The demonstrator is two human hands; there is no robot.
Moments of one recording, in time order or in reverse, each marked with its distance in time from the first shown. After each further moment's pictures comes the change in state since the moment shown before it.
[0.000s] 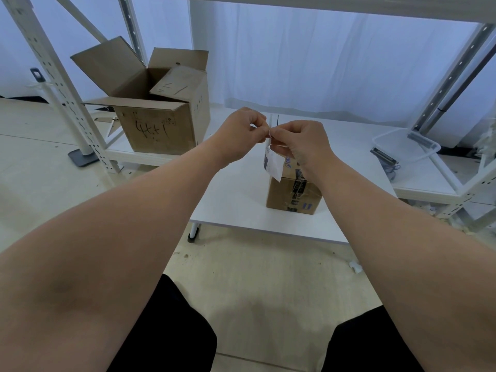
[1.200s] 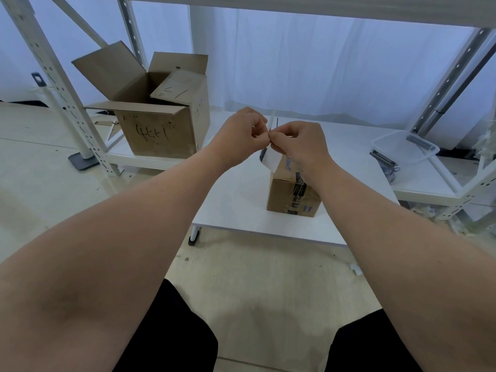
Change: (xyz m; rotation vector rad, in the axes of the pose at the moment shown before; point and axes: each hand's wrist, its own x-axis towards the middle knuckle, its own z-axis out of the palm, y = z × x) left_hand -0.004 0.003 -0.004 0.196 0.033 0.138; right_hand -0.004 -0.005 0.004 -0.135 0.024 -0.117
